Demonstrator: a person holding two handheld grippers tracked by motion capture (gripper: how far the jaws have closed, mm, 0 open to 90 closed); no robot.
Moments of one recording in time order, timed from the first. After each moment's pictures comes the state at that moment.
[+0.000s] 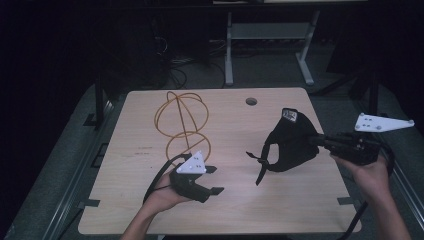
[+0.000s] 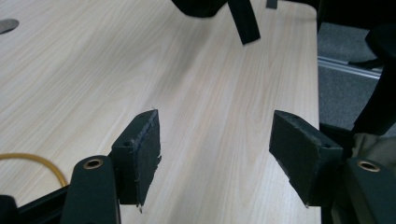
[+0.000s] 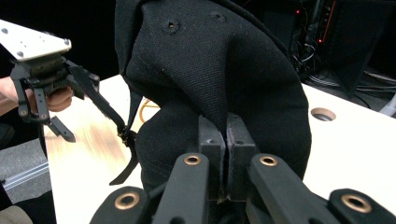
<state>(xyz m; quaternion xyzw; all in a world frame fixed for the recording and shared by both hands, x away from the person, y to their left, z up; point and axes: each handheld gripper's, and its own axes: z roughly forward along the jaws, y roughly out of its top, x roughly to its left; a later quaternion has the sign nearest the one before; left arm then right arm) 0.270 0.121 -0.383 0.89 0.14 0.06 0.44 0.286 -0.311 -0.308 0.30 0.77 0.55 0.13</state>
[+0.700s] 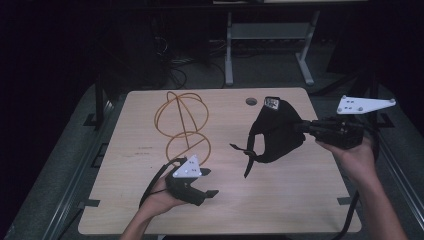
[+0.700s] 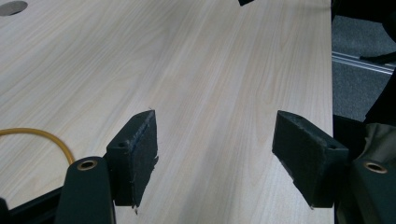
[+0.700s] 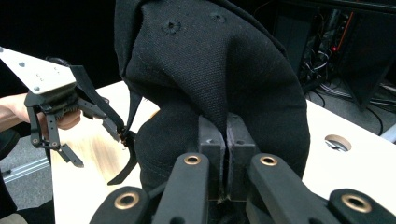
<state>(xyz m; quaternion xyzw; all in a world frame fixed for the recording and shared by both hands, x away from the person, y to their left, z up) 0.269 0.133 -0.396 0.89 0.15 0.07 0.43 0.308 -0.274 -0.276 0.27 0.78 0.55 0.13</state>
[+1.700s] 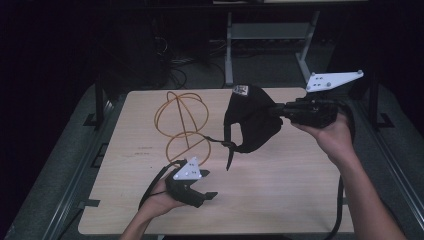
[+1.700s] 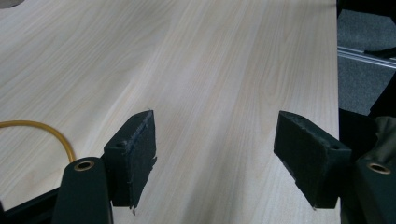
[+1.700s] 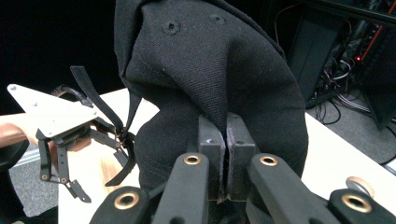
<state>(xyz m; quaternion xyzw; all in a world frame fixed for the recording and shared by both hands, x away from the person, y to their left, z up) 0.267 0.134 -0.403 0.89 0.15 0.08 0.42 0.334 -0.214 -0.234 0.22 0.81 0.53 0.12</state>
